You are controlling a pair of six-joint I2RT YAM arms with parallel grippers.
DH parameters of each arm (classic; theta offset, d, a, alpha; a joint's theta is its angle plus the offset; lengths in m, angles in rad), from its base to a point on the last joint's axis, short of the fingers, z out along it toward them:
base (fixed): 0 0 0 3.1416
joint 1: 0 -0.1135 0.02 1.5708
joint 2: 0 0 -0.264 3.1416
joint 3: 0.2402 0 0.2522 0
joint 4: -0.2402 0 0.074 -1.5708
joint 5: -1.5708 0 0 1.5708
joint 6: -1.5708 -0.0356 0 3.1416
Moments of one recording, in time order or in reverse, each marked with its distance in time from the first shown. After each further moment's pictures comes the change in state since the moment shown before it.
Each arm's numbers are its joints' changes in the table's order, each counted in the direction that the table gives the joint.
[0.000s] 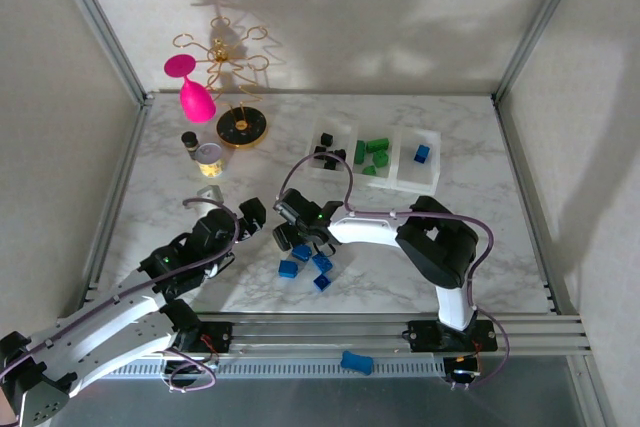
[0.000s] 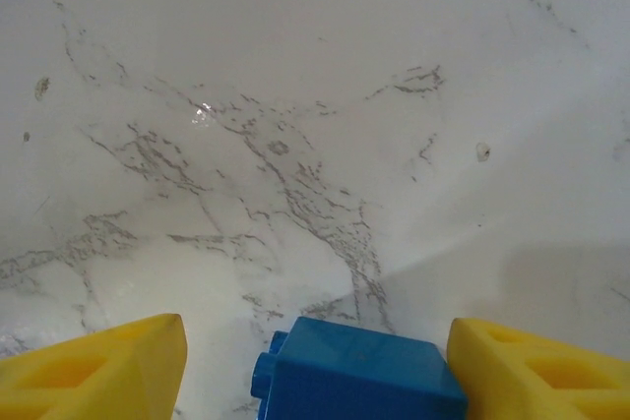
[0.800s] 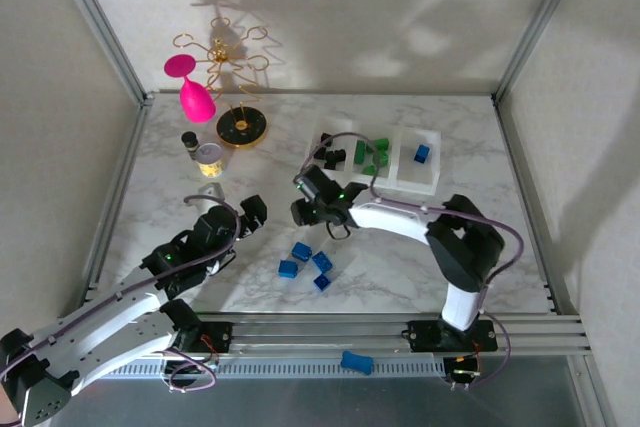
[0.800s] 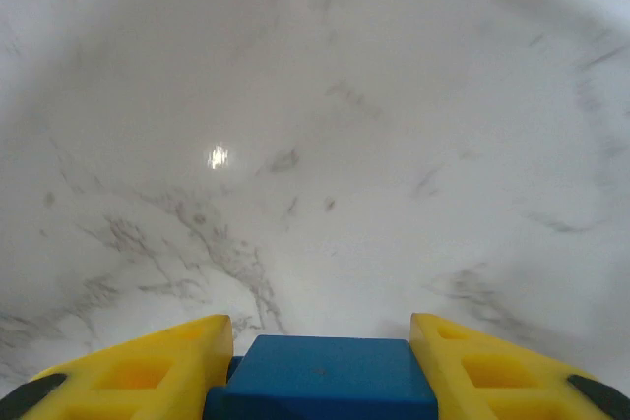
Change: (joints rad) left arm -0.012 0.040 0.019 0.029 -0.011 -0.016; right arm 0.142 -0.167 -0.013 -0.060 0.041 -0.063
